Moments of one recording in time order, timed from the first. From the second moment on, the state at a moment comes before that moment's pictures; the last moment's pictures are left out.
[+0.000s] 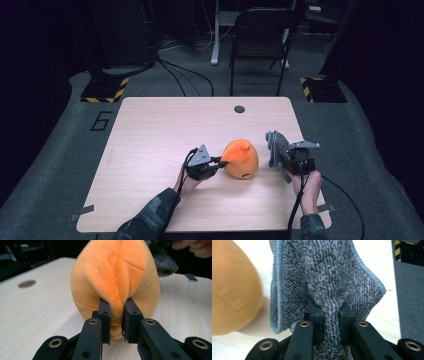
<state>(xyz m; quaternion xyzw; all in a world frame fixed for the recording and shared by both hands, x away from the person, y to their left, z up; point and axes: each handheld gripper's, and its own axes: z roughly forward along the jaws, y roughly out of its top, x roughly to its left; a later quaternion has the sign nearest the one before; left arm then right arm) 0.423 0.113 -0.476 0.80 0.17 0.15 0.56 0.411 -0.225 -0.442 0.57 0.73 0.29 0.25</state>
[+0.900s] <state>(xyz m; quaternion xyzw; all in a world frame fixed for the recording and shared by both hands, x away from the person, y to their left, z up) 0.416 0.099 -0.454 0.85 0.18 0.13 0.48 0.385 -0.101 -0.395 0.44 0.80 0.31 0.26</state>
